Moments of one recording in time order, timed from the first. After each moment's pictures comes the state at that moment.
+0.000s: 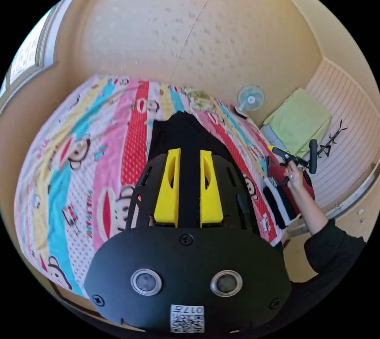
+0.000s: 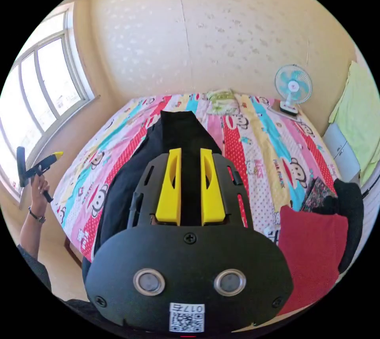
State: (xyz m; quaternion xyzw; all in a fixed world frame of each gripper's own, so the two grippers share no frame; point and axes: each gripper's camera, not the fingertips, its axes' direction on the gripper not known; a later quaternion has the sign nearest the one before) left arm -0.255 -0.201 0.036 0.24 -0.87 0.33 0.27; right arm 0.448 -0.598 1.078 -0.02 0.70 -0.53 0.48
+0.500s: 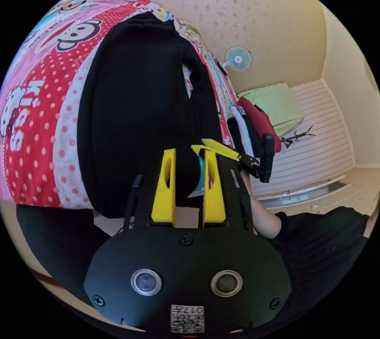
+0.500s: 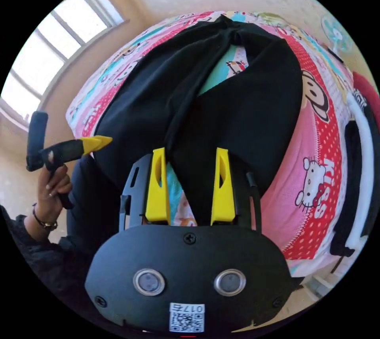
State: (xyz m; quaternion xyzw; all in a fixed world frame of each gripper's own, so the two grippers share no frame) left arm -0.408 -0.060 -0.126 0.25 -0.81 0.23 0.48; right arm 0.641 -0.430 0.857 -0.22 0.75 -0.41 0.47
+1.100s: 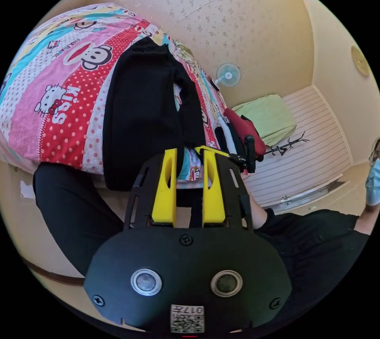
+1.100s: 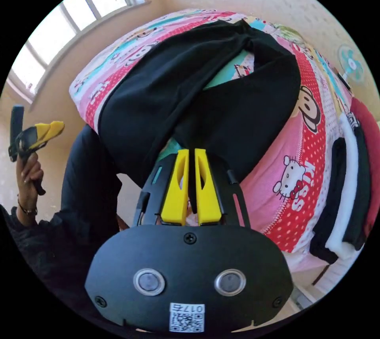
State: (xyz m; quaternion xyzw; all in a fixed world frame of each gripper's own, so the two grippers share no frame) left arm -0.326 0.036 -0.071 0.27 -0.80 0.29 0.45; right arm 0.431 -0.414 0.817 -0.26 0.75 -0.41 0.45
